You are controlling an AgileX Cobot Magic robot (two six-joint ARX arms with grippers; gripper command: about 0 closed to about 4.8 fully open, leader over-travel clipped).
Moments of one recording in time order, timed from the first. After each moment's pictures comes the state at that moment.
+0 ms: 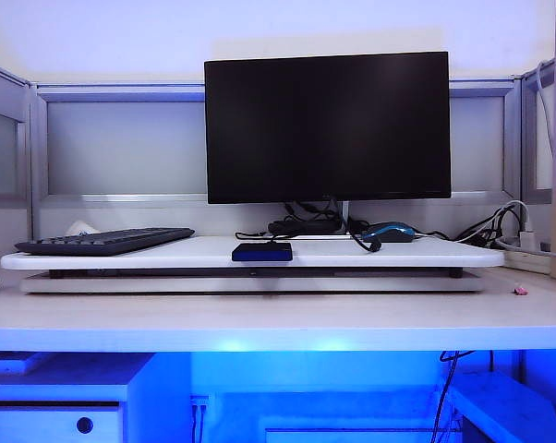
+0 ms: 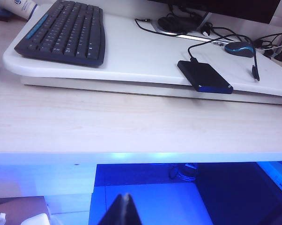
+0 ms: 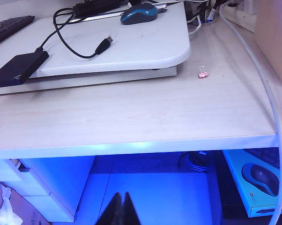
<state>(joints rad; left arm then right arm) -0.09 0.00 0.01 -0.15 0.18 -0.17 -0.01 0.01 0.03 -0.22 -0.16 0.16</state>
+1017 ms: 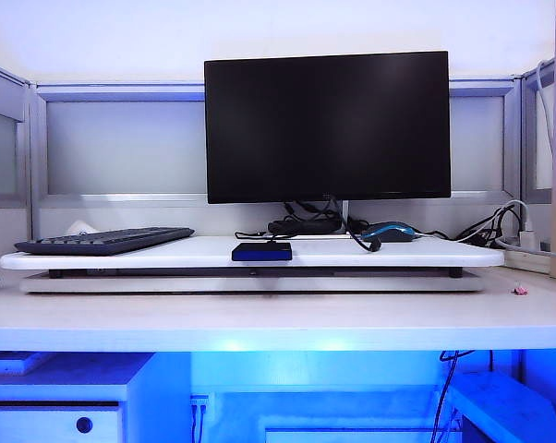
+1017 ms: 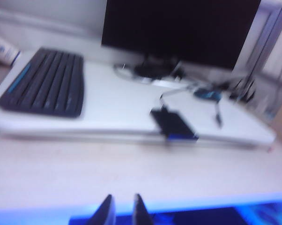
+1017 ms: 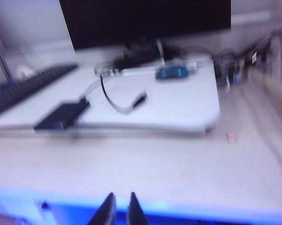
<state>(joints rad) -0.09 0.00 0.11 -0.07 0.23 -0.24 -0.01 0.01 0.06 -0.02 -0.25 0.16</state>
